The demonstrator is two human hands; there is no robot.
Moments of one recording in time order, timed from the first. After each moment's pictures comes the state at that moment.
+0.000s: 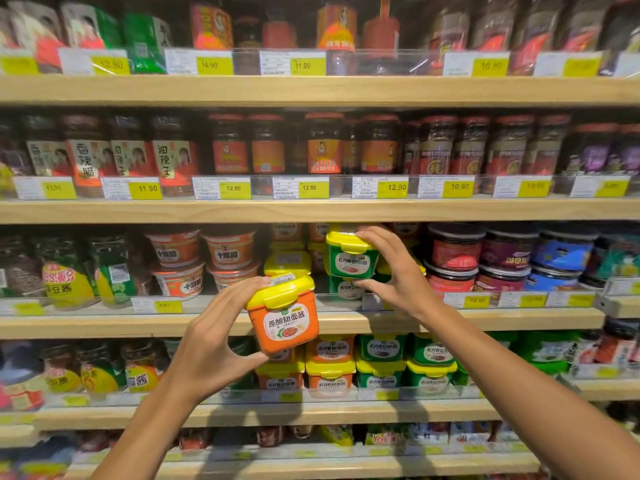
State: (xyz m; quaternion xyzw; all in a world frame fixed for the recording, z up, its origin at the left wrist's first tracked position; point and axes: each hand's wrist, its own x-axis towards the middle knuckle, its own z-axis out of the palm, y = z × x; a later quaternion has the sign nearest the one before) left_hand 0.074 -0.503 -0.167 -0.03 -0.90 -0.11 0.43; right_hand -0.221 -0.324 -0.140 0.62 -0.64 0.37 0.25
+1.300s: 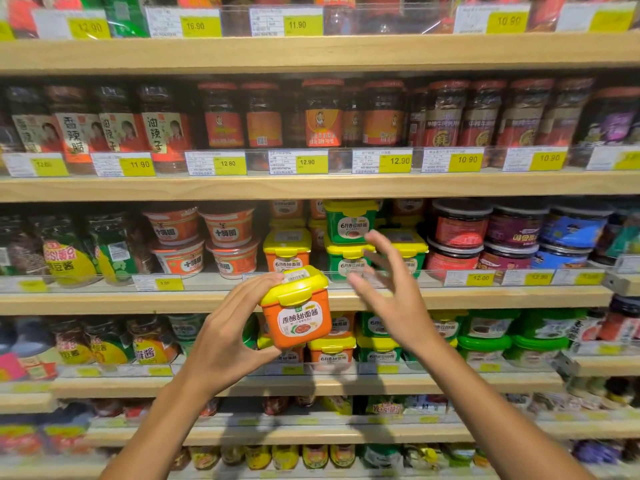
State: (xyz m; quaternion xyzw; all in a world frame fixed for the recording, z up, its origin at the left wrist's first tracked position) left_hand 0.066 -0.485 -0.188 -0.03 -0.90 -0.14 0.40; right_hand -0.134 -0.299 -0.171 0.47 -0.64 0.61 -0.02
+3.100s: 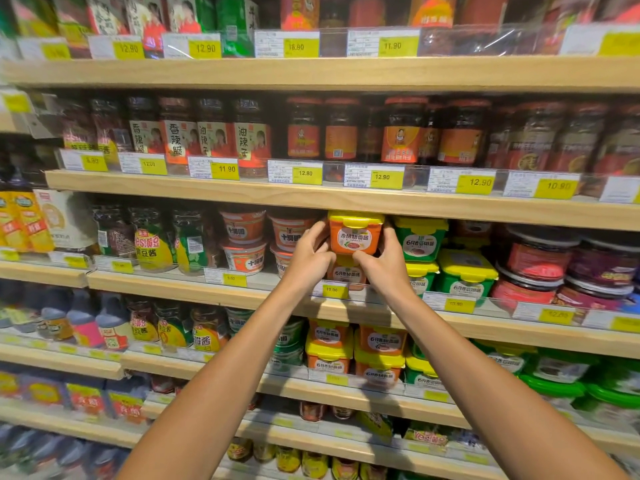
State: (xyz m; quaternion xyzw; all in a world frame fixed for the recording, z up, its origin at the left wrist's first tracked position) left_hand -0.016 -0.531 -0.122 0.16 -0.71 -0.58 0.38; right_hand -0.122 -0.434 -0.132 0.38 -0.69 0.62 -0.03
